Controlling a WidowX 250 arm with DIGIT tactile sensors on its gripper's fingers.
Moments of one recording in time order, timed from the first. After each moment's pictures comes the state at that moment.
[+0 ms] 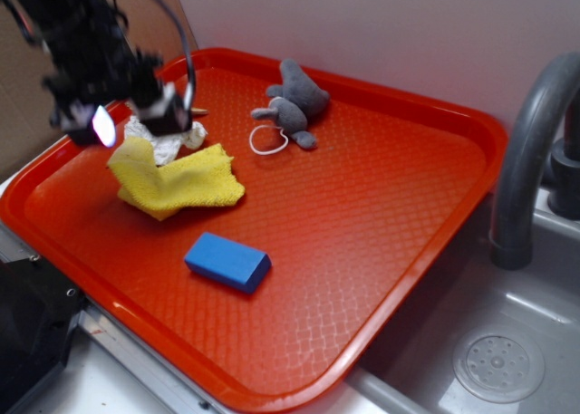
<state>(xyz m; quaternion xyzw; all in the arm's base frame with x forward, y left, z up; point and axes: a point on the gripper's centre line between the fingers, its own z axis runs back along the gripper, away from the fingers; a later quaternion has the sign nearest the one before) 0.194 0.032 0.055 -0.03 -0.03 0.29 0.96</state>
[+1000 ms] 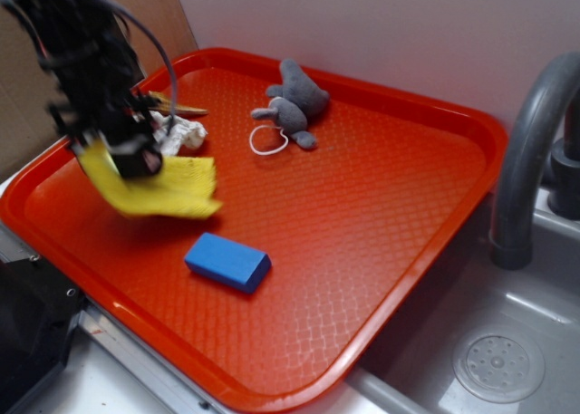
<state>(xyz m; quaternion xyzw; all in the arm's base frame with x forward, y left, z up) 0.180 0.020 0.087 -0.02 0.01 0.21 0.98</state>
